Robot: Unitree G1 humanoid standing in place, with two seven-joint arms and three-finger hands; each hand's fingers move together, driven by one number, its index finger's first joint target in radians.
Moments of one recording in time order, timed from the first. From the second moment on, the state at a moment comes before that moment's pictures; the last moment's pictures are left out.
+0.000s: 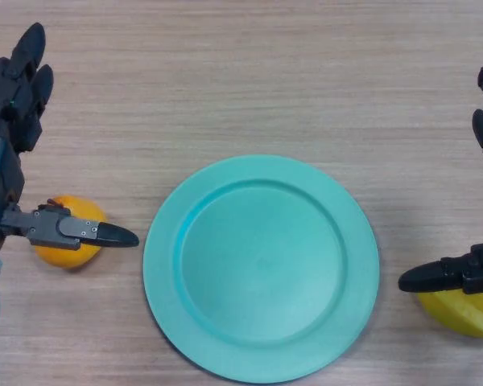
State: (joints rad) left arm -0.11 0.31 0.22 -0.26 -0.09 -0.01 -0.18; right arm 0.04 -0.23 -0.14 -0.59 -0.04 0.34 0.19
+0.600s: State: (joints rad) left arm -0.10 0.31 0.22 -0.28 -0.09 -0.01 -0.18; right arm 0.06 -0.23 -0.14 -0.63 -0.04 0.35 0.22
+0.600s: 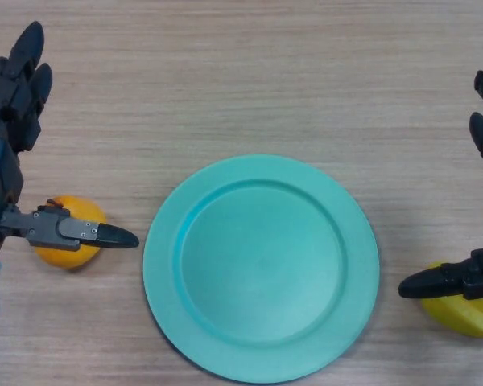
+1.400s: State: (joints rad) left arm -0.15 0.31 0.17 -0.21 -0.09 -0.02 -0.17; right arm 0.15 -0.23 -0.19 -0.27 -0.44 0.05 0.25
